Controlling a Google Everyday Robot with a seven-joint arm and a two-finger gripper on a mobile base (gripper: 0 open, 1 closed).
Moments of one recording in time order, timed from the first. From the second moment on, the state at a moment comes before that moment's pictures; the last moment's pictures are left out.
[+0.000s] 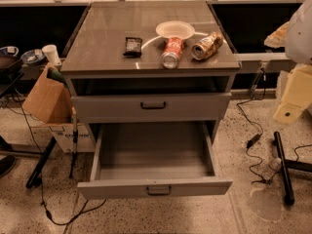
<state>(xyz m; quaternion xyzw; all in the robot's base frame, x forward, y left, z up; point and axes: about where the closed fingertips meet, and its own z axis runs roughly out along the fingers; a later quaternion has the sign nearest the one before) 0.438 -0.217 0.976 -0.60 0.78 -0.03 0.16</state>
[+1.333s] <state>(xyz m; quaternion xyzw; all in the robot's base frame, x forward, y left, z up) 0.593 -0.141 0.992 -0.58 0.80 -0.02 0.19</state>
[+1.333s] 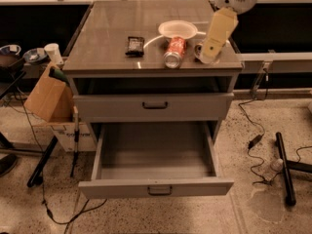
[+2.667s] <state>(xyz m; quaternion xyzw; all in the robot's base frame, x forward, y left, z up) 0.683 -0.106 0.970 -0.45 0.87 0.02 0.22</state>
